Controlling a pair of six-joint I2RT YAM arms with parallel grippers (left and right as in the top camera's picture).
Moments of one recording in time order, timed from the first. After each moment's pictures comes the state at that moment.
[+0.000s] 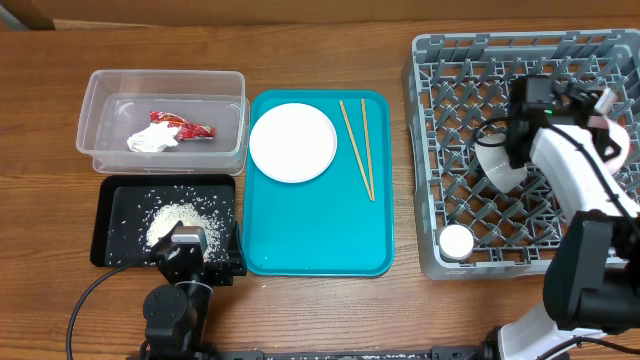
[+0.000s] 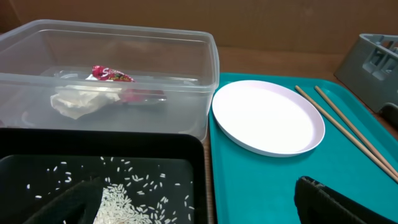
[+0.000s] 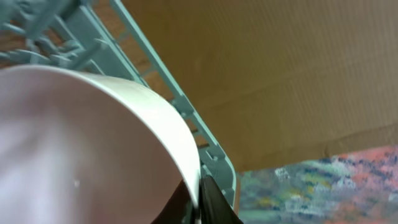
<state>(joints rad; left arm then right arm) -0.06 0.02 0.11 -0.35 0.00 -0.11 -0.08 1.79 1.27 -0.81 1.28 0.32</state>
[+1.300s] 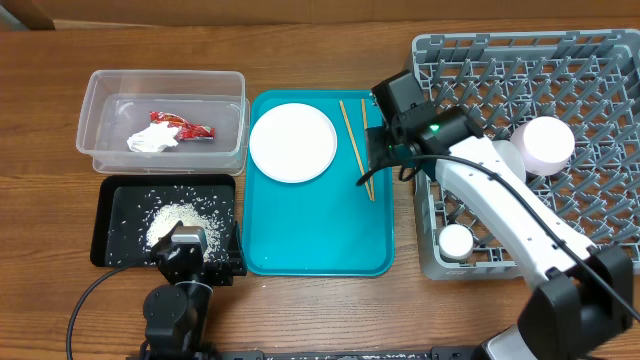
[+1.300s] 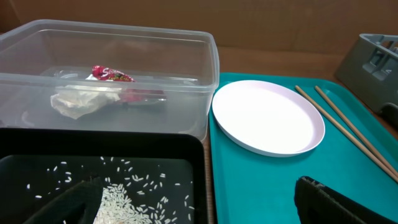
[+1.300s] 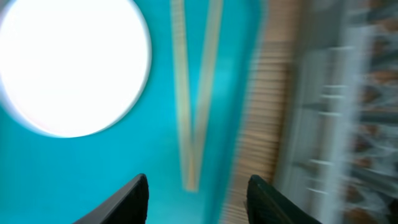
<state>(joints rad) -0.06 0.02 0.11 -0.35 0.00 -0.11 0.48 1.71 1.44 -0.86 0.04 0.31</state>
